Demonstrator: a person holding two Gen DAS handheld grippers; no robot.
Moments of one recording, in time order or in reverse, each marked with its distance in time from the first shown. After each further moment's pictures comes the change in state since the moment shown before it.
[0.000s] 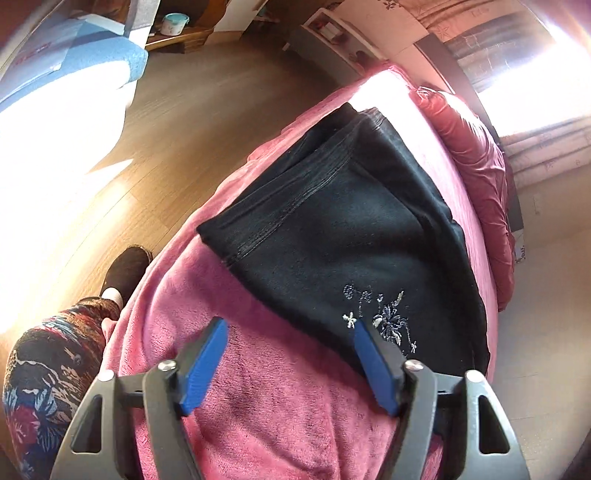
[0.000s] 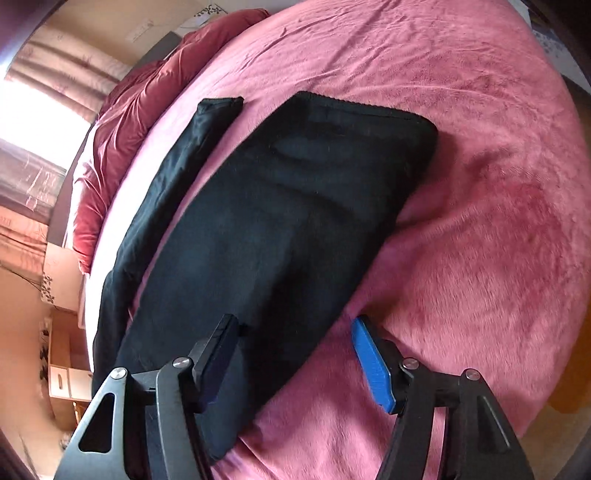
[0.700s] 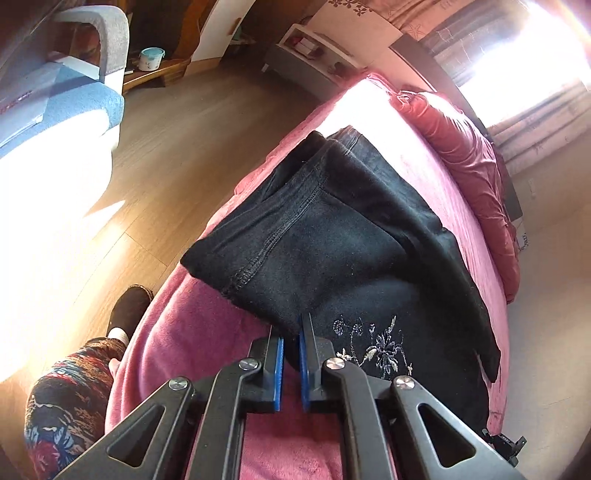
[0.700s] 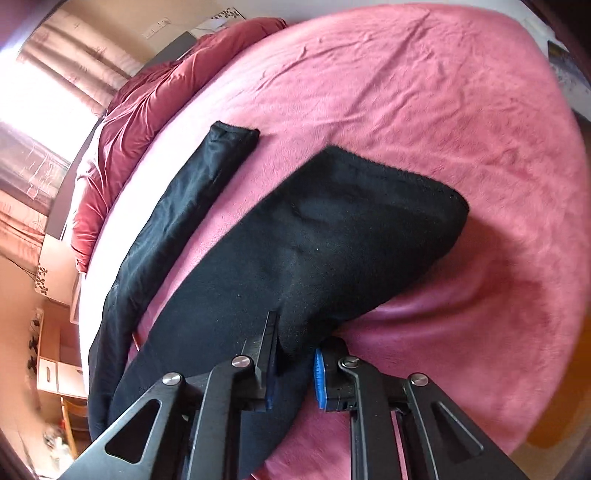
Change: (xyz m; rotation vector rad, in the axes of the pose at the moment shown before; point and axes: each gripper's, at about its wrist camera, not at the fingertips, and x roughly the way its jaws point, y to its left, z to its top) left arm -0.014 -0.031 0.017 0.130 -0.088 0.029; right arm -0.015 -0.003 0.047 -0.087 -0.040 -0.042
